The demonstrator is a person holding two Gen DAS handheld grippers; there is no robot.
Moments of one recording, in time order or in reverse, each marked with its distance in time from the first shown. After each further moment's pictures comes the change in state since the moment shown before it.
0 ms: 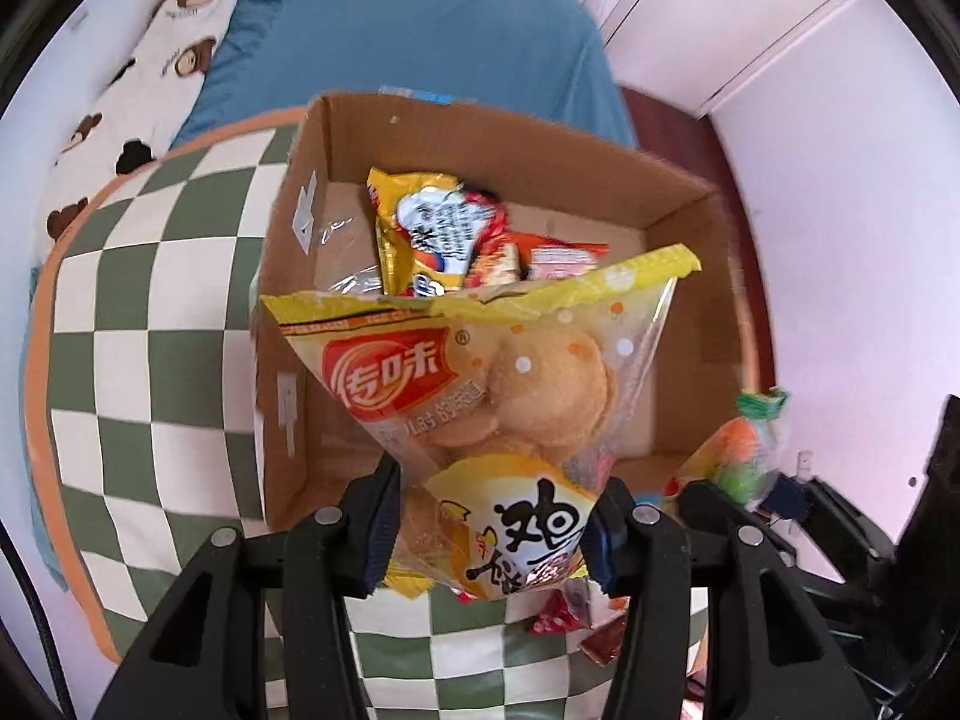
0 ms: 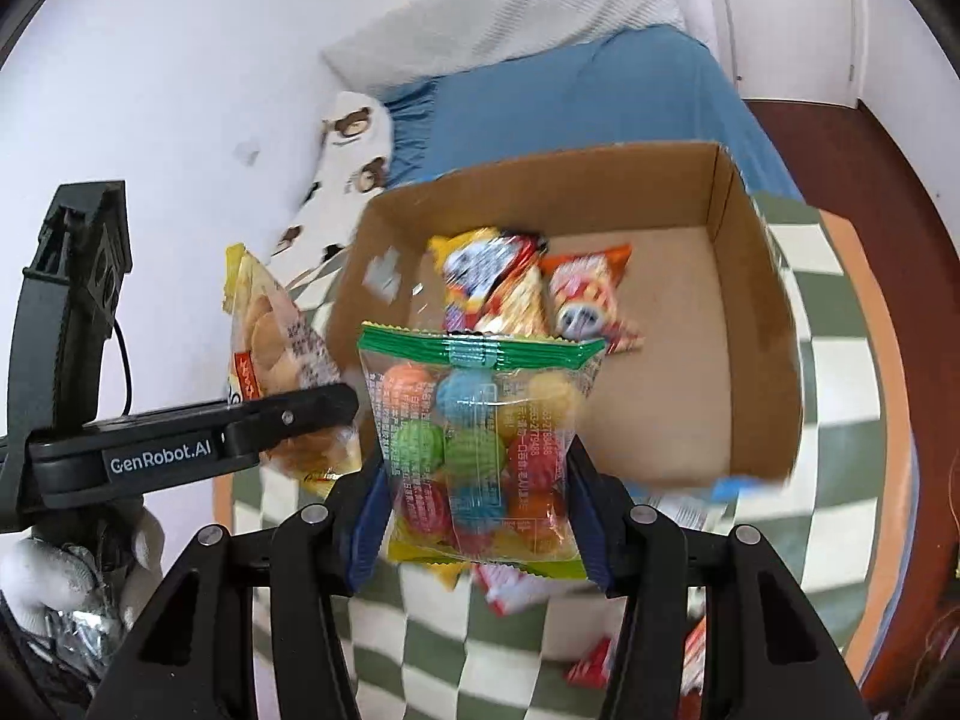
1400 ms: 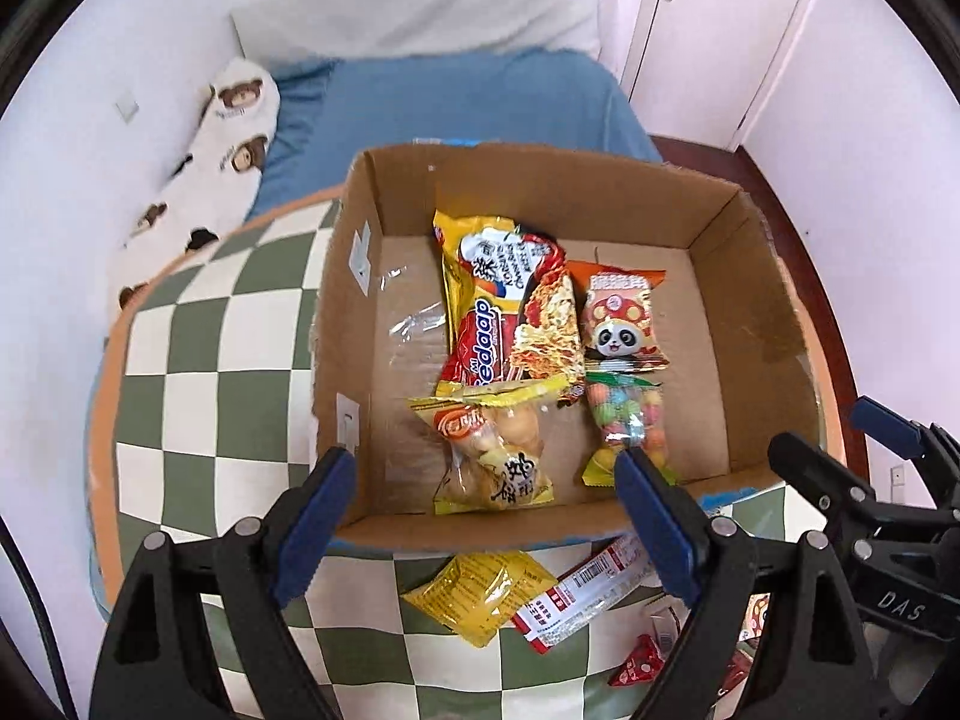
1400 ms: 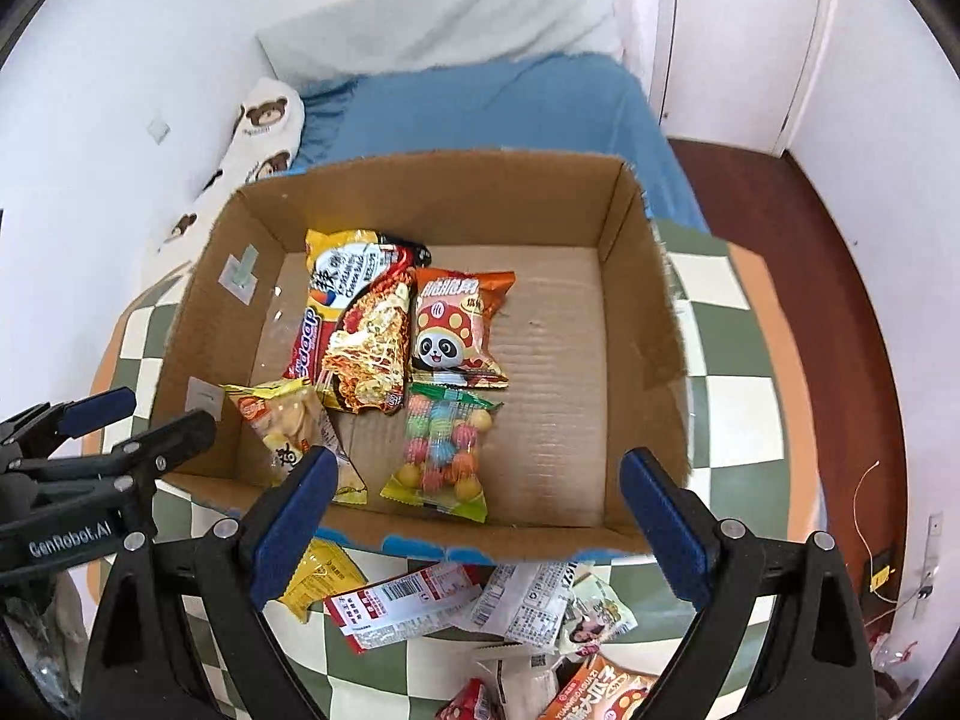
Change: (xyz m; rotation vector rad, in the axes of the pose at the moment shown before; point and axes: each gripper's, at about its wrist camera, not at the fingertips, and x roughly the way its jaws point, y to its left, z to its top) left arm -0.008 -0.006 -0.072 0.097 -0.321 0.210; right arm 0.009 -0.024 -0.025 -0.067 -0.089 -0.280
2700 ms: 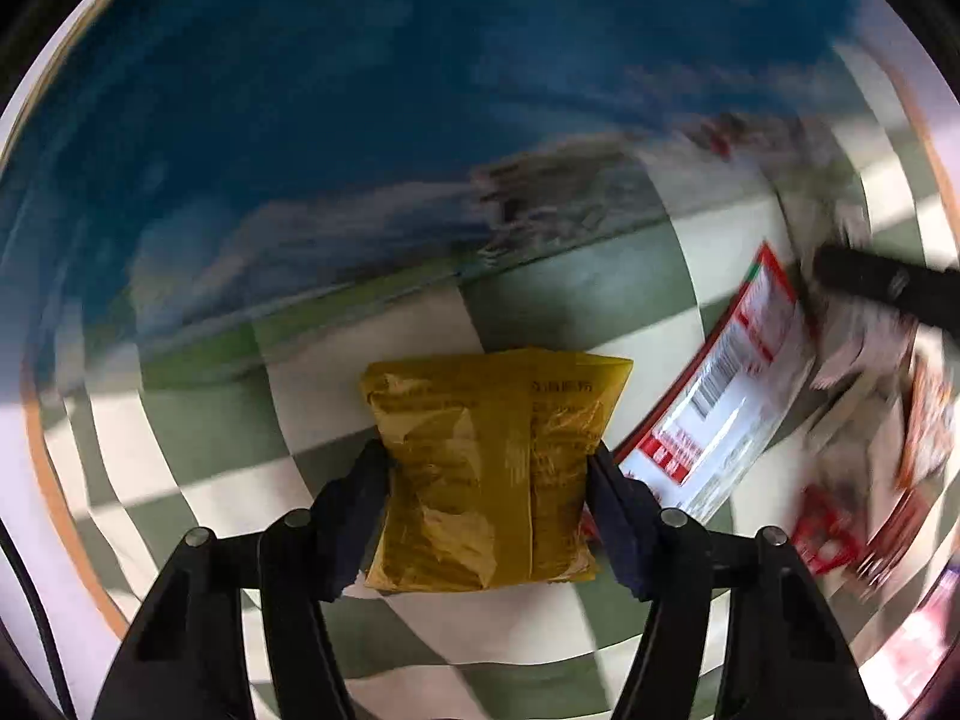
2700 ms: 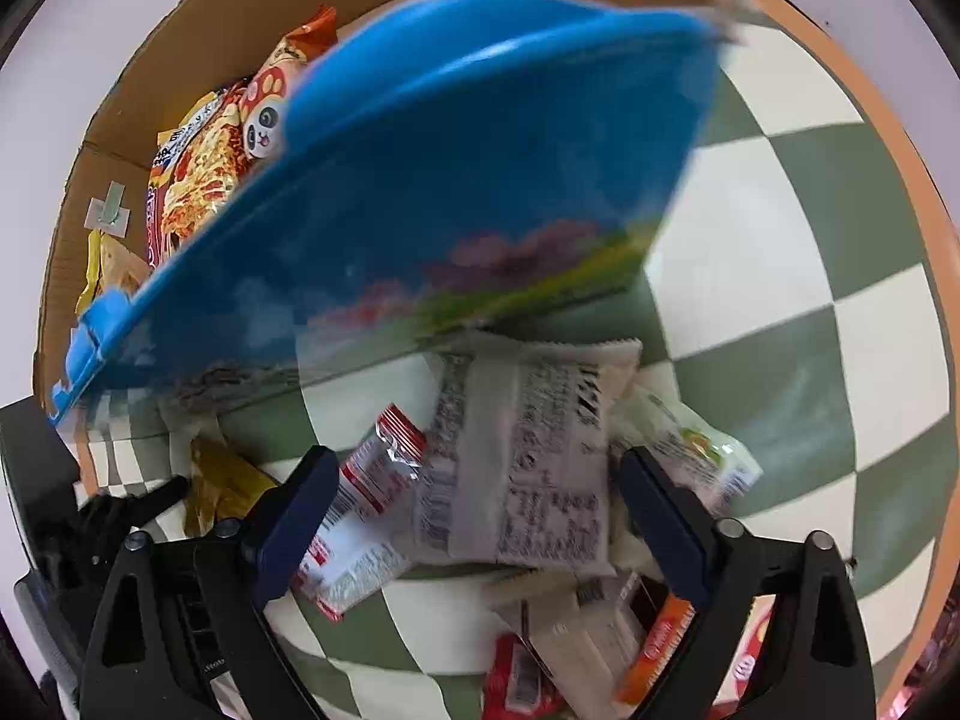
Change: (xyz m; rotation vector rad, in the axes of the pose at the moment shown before) left arm 0.151 -0.026 -0.110 0.268 0.349 0.080; right arm 0.128 -0.059 -0.121 0.345 0.277 0.091
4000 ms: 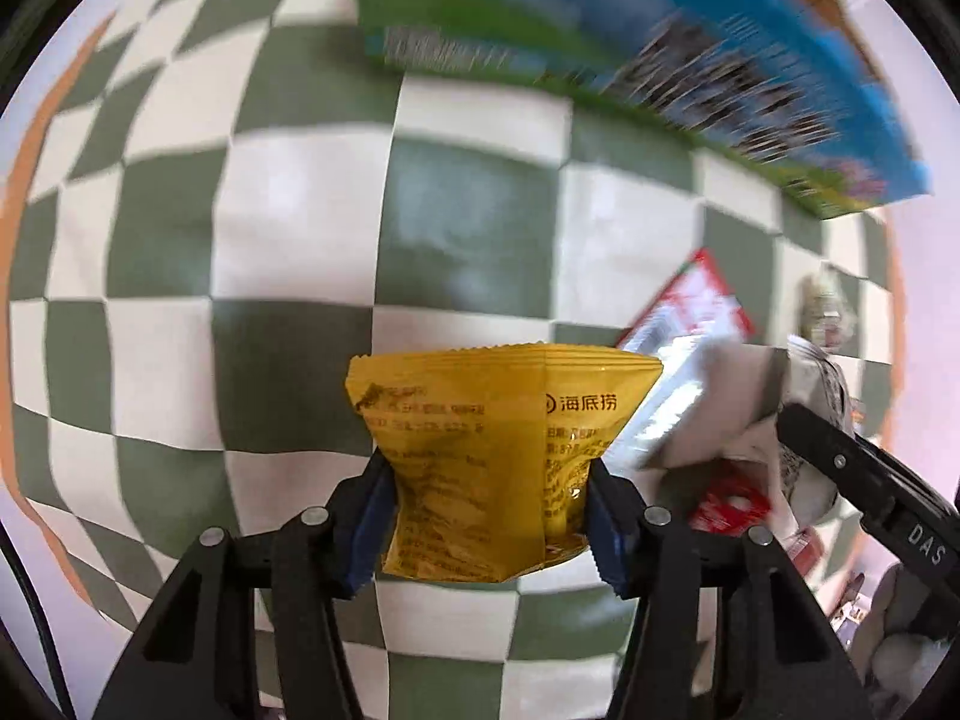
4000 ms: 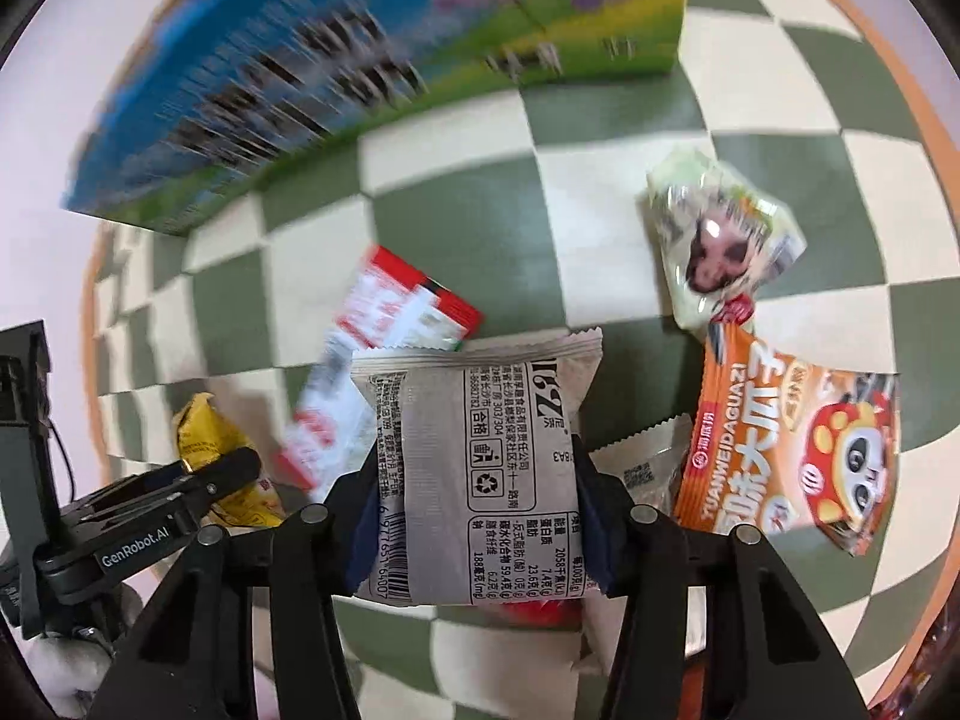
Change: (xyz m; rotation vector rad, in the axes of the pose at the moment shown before) left arm -0.049 0.012 -0.112 -0.363 0.010 -0.213; right arm -0.021 0.024 -0.118 -0.153 0.059 0.081
